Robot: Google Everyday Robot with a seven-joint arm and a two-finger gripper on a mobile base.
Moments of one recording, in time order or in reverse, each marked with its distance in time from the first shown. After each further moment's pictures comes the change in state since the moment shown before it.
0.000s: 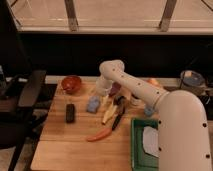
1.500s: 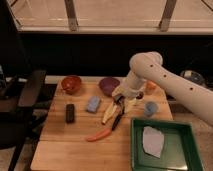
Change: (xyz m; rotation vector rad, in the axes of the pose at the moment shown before) arm -0.042 0.117 -0.155 -0.006 0.079 0.242
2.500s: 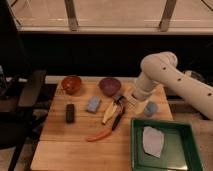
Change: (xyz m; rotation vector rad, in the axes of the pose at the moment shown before) arm 0.010 0.038 -0.031 0.006 0.067 0.142
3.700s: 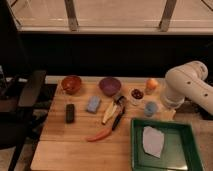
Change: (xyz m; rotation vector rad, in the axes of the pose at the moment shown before) arm 0.139 0.106 -0.034 0.028 0.309 0.510
